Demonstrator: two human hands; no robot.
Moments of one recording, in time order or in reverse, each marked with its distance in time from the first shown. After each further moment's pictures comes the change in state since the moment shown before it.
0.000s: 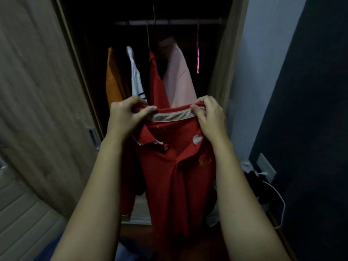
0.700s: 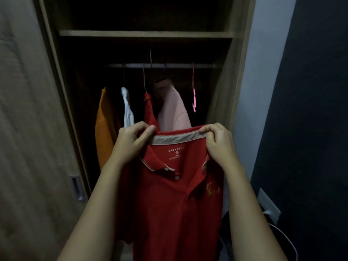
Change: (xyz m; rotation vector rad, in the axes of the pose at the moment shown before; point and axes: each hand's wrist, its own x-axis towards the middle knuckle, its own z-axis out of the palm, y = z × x) left_hand 0.088 -0.044 0.043 -0.141 -0.104 0.123; right_hand 0.081 0.018 0.006 -0.049 0.000 0.077
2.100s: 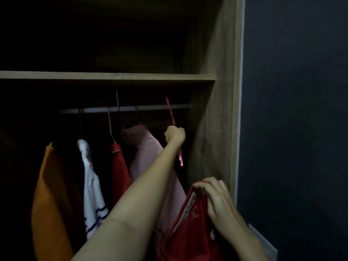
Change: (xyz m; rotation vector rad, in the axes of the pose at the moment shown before) left_hand 0.269 -0.003 0.216 -0.237 -0.190 -0.607; right_hand 0.044 0.064 0.045 -0.299 0.011 -0.162
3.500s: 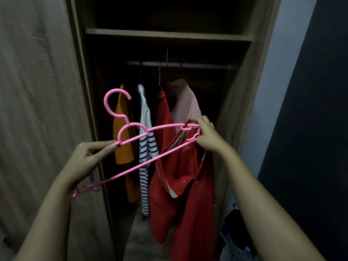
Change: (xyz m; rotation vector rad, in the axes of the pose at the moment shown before) left_hand -0.351 -0.147 -0.292 0.005 0.065 0.286; right_hand 0.002 -0.085 -0.014 0.191 -0.472 0.067
